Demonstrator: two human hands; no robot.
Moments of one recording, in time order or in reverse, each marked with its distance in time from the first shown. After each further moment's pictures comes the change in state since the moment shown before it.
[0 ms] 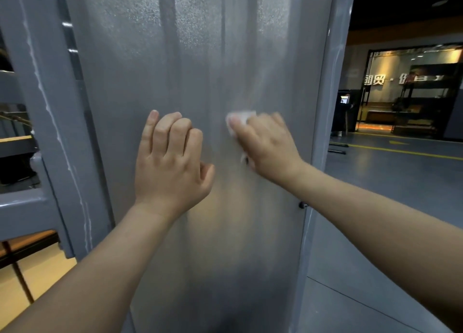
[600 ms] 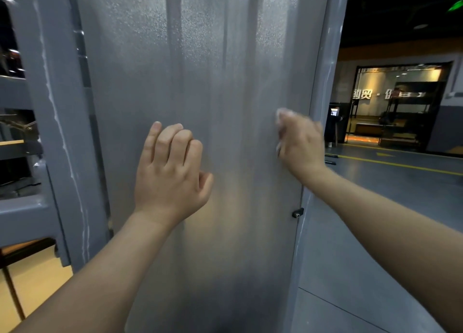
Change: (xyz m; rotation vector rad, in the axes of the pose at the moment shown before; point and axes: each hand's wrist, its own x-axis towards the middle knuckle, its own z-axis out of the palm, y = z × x) left_hand 0.001 -0.002 -0.001 -0.015 0.003 0.009; right_hand -0.020 0.062 -0.011 -0.051 -0.176 0.466
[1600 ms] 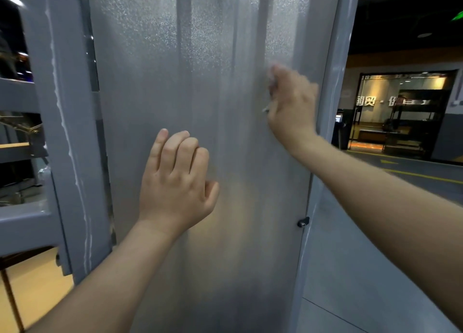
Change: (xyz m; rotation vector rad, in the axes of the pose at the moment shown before) left_hand -0.001 -0.001 0.004 -0.020 0.019 -0.010; right_hand 0.081 -0.050 -0.013 0.130 0.156 -0.062
